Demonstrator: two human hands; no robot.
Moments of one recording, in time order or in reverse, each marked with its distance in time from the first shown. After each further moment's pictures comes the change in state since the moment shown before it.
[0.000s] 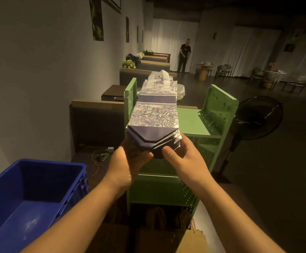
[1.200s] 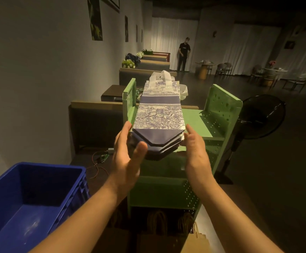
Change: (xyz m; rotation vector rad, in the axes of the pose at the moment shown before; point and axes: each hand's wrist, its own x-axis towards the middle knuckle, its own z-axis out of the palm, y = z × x) left_hand 0.009 -0.005 0.000 0.379 0.116 0.227; right_hand 0.018 0.019 0.004 0.029 0.220 -0.025
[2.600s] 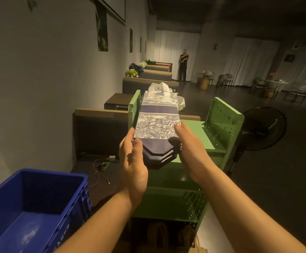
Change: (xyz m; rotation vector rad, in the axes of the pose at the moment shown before) left_hand 0.010 0.016 0.027 -0.109 0.264 -0.015; right_hand 0.049 -0.046 0.010 0.242 -0.229 0.227
